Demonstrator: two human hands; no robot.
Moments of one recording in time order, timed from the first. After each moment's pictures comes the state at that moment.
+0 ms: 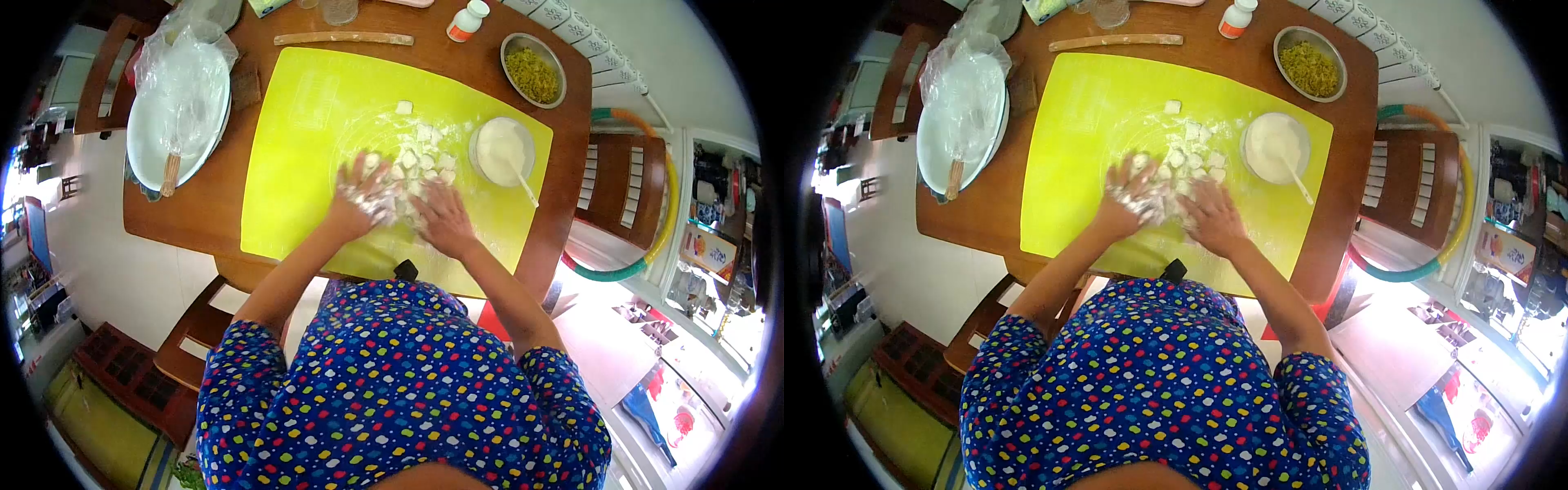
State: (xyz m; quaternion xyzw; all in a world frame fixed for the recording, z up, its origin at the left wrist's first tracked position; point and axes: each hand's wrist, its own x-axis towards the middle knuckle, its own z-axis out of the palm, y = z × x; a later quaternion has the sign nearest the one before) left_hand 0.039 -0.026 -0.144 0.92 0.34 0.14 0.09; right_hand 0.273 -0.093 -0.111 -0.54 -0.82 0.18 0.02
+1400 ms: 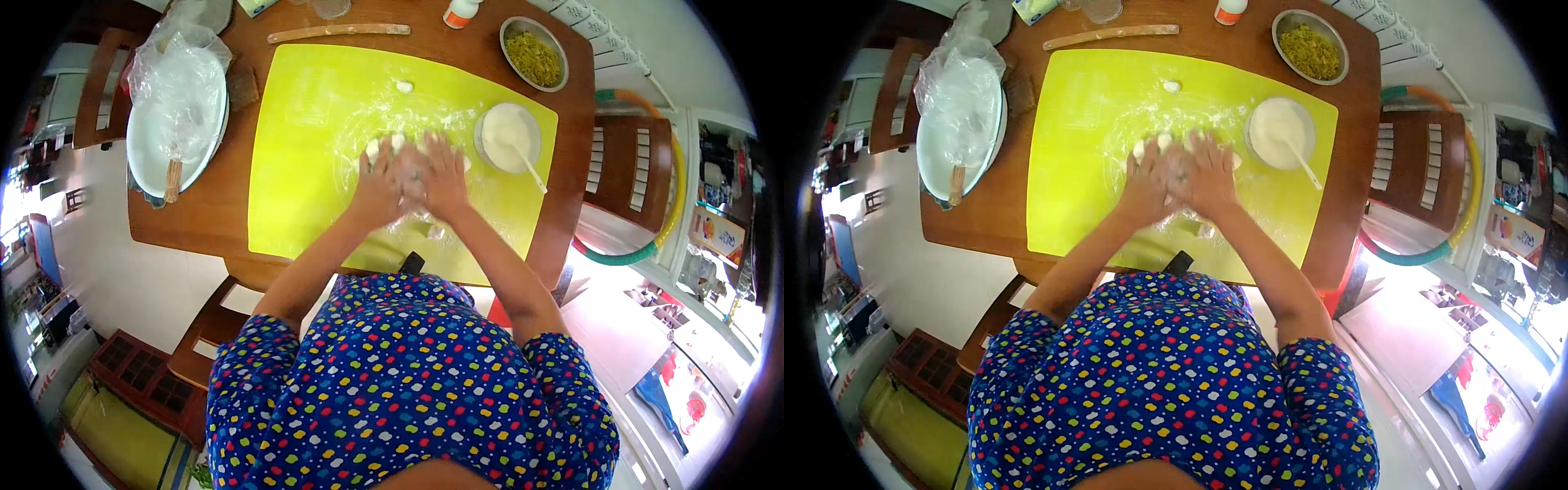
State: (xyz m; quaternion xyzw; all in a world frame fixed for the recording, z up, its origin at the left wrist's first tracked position) left_hand 0.079 -0.019 -0.139 0.89 0.38 0.14 0.22; right_hand 0.254 -0.053 -0.110 -0.65 -0.75 0.15 0.01
